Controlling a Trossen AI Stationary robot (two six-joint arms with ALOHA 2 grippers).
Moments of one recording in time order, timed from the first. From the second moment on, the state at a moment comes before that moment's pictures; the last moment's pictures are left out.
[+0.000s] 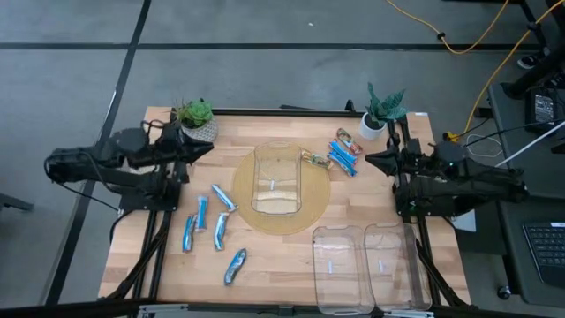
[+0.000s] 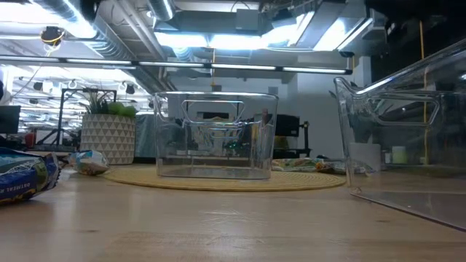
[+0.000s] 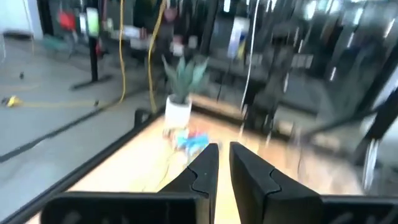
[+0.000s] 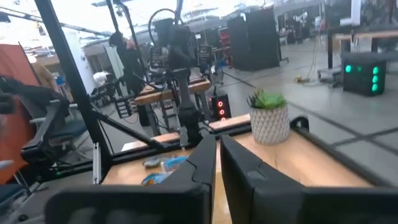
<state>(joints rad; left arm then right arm) -0.01 0.52 0.83 -0.50 -0.32 -0.23 -0.07 0.32 0.50 -0.10 0.04 0.21</state>
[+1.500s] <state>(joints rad) -0.01 1.10 0.92 -1.11 -0.25 -0.08 -0.06 0.53 0.63 -0.09 0.02 0.13</state>
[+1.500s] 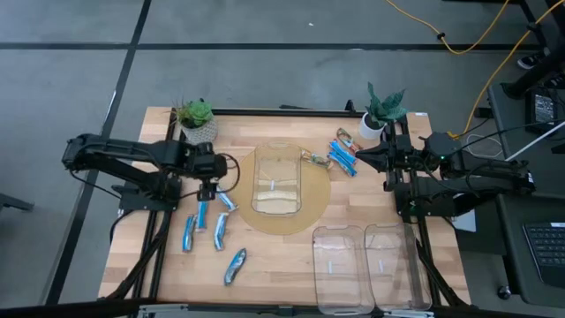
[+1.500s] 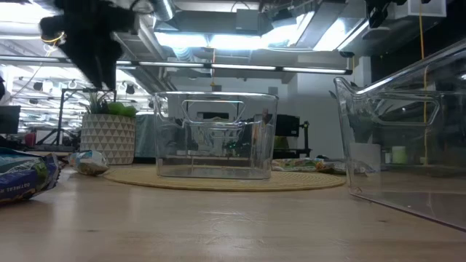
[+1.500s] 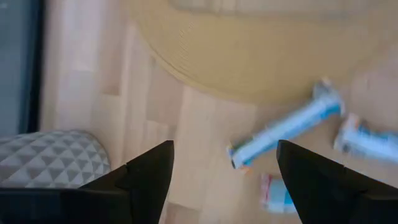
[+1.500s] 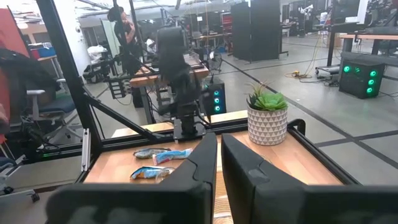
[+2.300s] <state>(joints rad) -0.01 1.30 0.72 -0.82 -0.02 0.04 -0.07 0.53 0.63 -0.10 0.02 0.16</state>
